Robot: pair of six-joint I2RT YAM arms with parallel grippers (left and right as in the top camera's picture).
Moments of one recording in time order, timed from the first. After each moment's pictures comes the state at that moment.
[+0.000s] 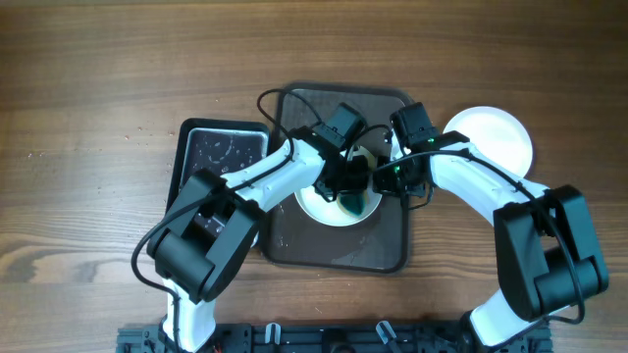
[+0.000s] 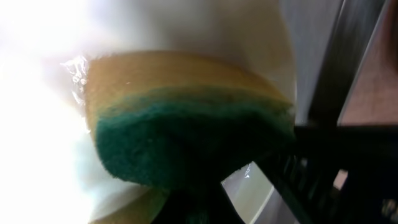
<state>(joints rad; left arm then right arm) -0.68 2.00 1.28 -0.57 0.39 -0.67 0.33 1.78 0.97 -0.58 -0.26 0.44</state>
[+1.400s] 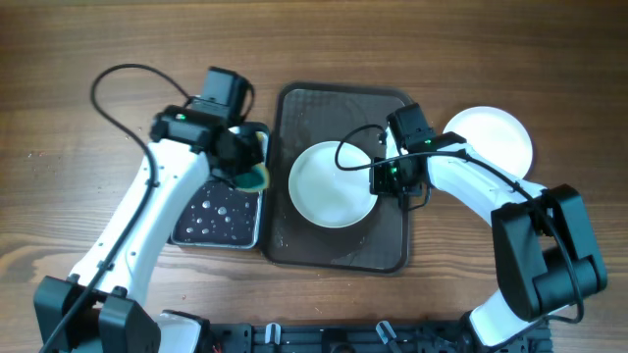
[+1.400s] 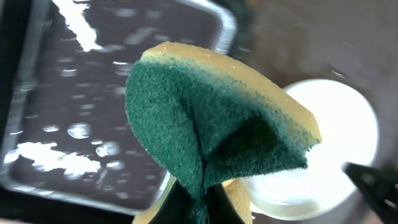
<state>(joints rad) -0.27 1.53 1.27 -1.06 0.01 -0.60 0.34 1.78 0.97 -0.56 -0.28 0.39</state>
